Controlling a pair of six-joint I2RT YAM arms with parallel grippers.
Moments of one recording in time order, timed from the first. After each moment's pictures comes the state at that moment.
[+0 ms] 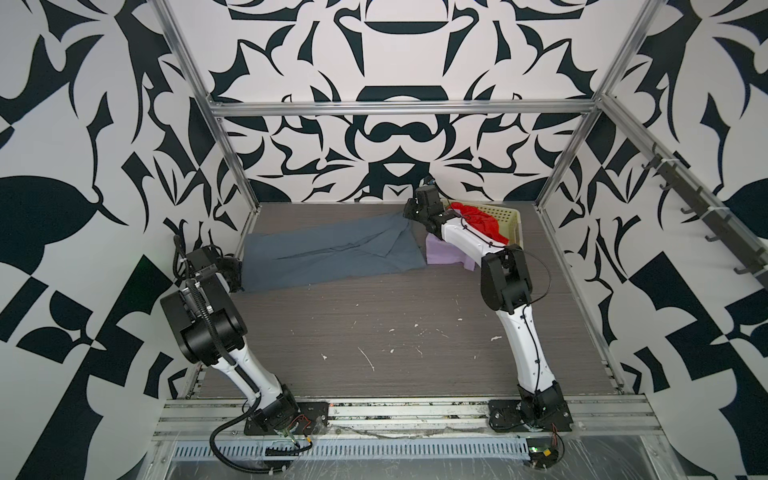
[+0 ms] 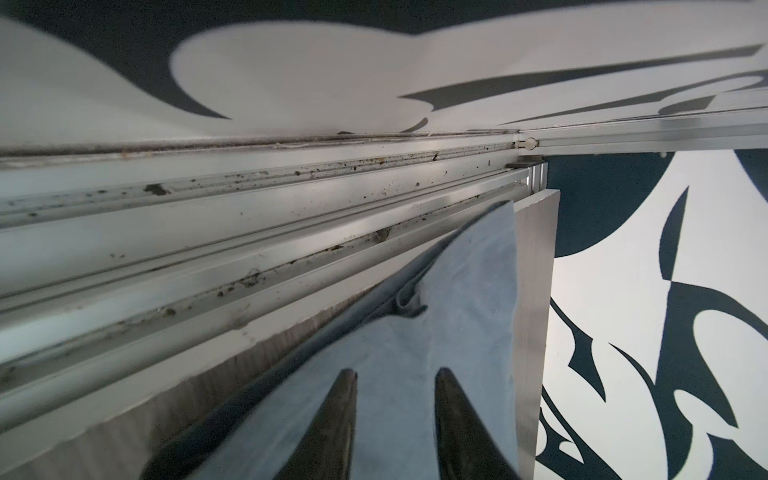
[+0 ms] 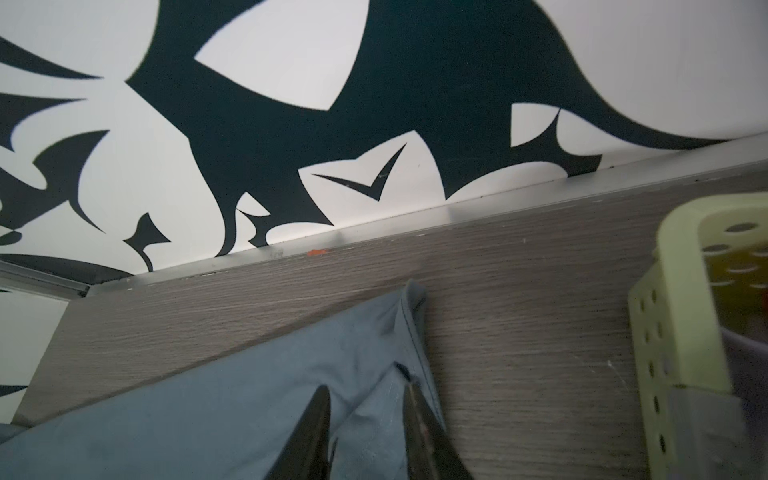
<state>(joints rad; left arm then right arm) 0.58 1.84 1.04 0.05 0.27 -1.04 0.43 2.41 2.08 -0.19 0.09 0.56</state>
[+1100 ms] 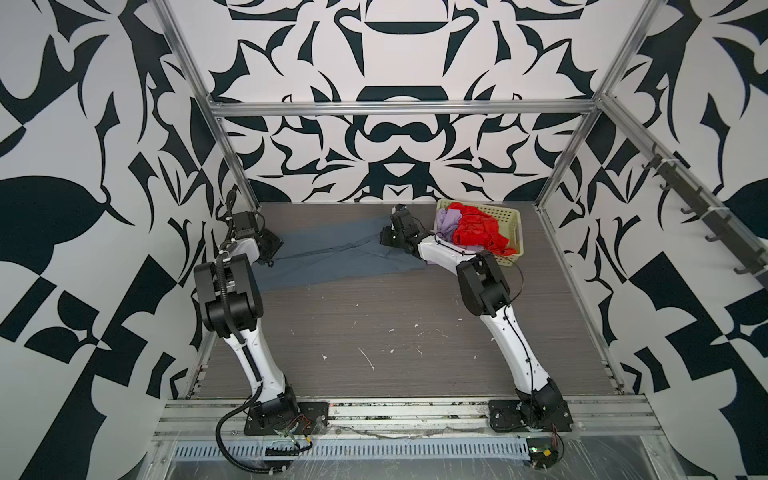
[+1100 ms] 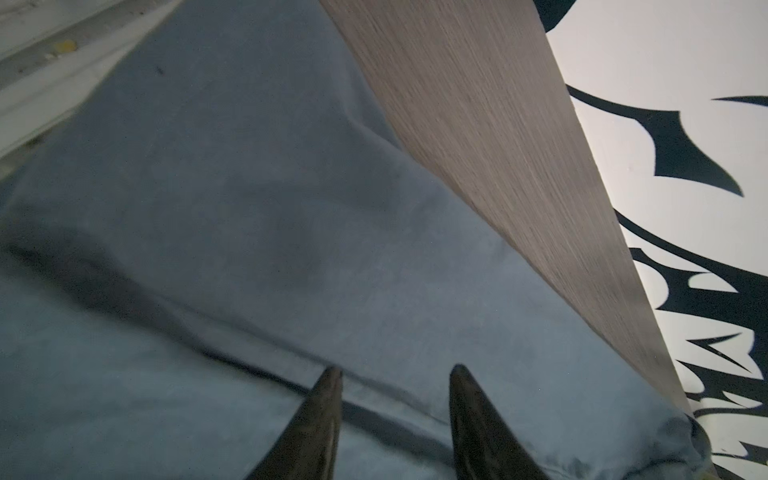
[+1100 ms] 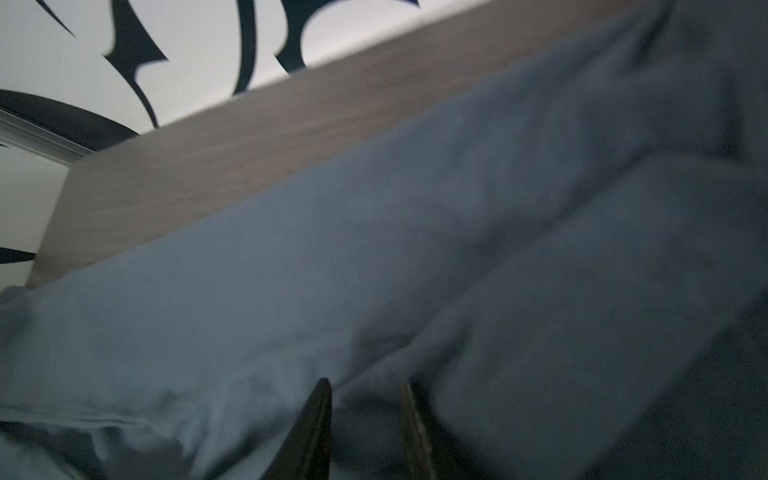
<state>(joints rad) 0.28 2.04 1.44 -0.29 0.22 -0.65 0.57 2.54 2.00 -0.10 -0.01 0.64</state>
